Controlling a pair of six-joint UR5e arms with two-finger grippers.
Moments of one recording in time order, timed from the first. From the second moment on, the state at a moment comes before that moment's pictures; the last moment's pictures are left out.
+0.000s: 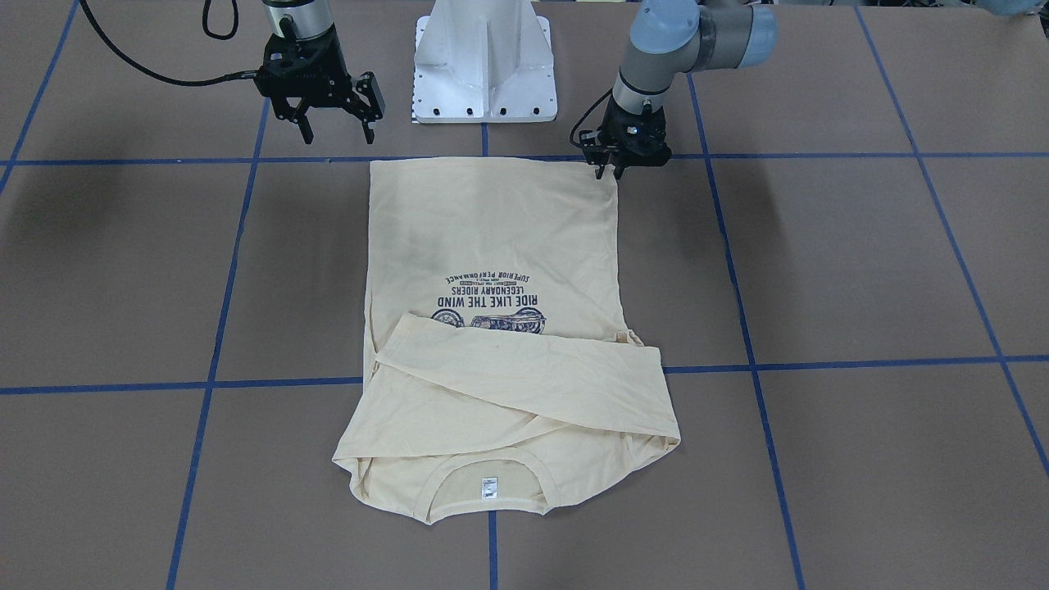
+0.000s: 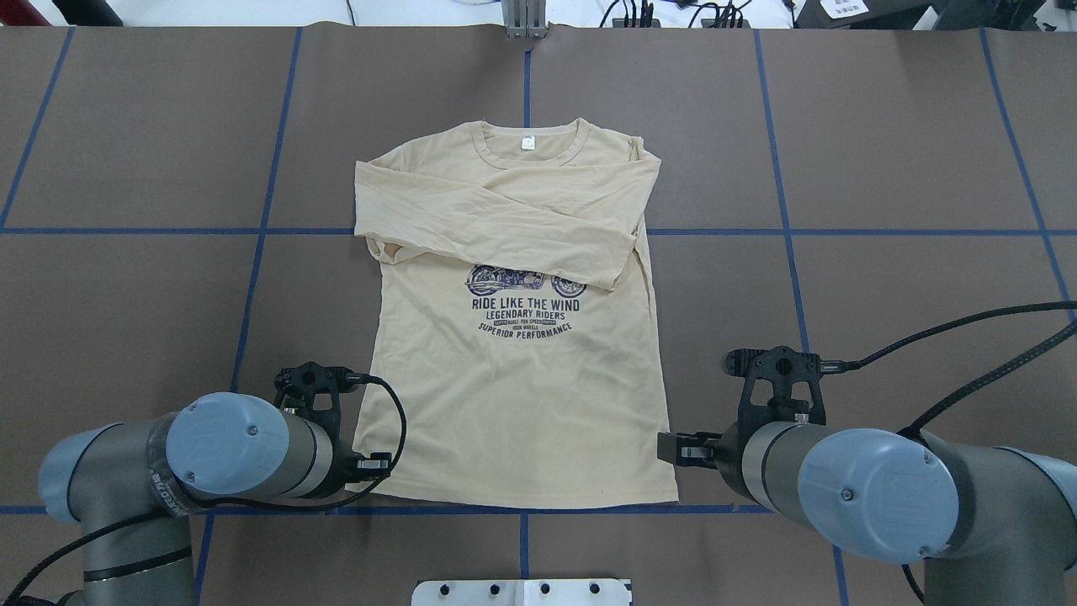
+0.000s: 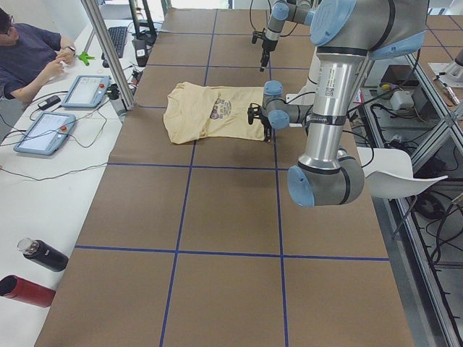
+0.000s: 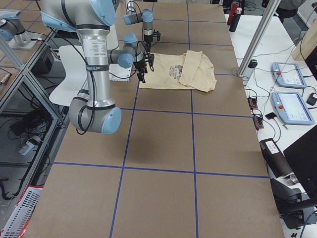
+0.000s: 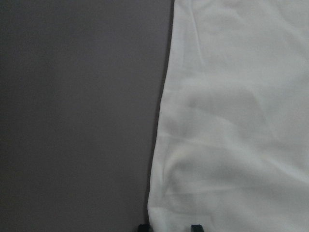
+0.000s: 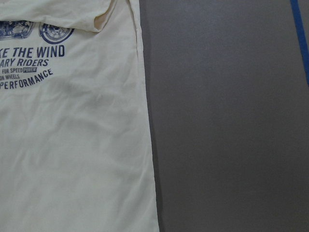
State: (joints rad) left arm -0.27 -1.80 -1.95 -1.81 -1.76 -1.40; right arm 0.21 -1.42 2.26 -1.58 1.50 1.49
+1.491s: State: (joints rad) left arm -0.27 -1.80 -2.01 -1.79 -1.80 -1.40; right arm 0.07 -1.42 2.10 -1.44 1.36 1.57
